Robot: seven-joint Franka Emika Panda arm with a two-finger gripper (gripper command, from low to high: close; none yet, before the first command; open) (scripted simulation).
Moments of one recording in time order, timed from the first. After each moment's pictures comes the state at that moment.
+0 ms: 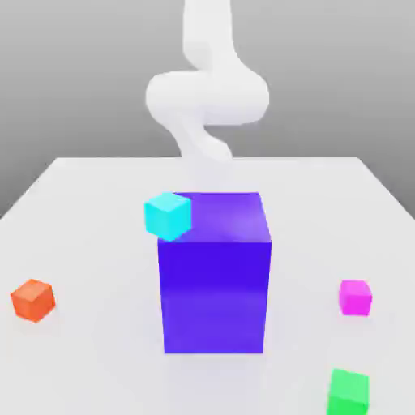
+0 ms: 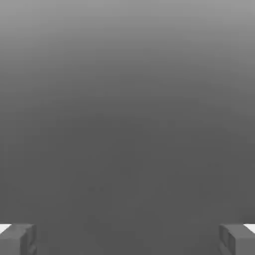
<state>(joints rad) 0.00 -0.72 0.07 -2.35 0.00 2.35 0.88</state>
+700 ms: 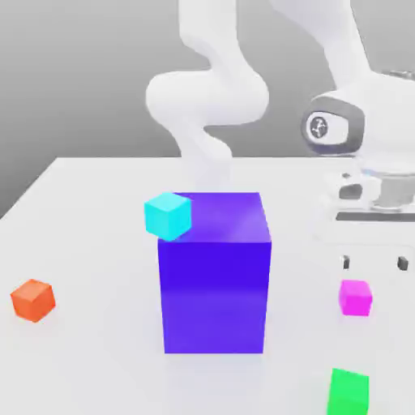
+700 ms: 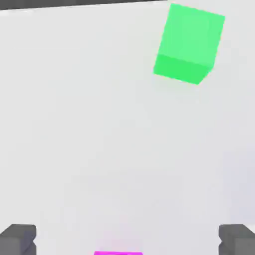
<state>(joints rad) 0.15 0.06 0.61 -2.75 -0.17 2.82 1.77</state>
